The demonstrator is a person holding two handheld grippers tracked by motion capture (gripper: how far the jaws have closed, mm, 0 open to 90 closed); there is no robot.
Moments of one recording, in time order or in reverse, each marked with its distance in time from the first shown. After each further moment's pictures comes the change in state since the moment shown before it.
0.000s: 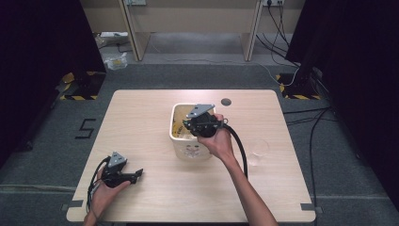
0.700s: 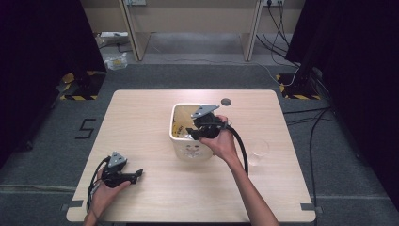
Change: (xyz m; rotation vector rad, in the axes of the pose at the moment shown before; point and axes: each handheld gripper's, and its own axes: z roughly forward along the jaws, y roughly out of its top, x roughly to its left) left arm 0.000 0.000 0.000 0.001 0.000 0.000; right arm -0.006 -0.011 -0.003 0.007 -0.015 0.085
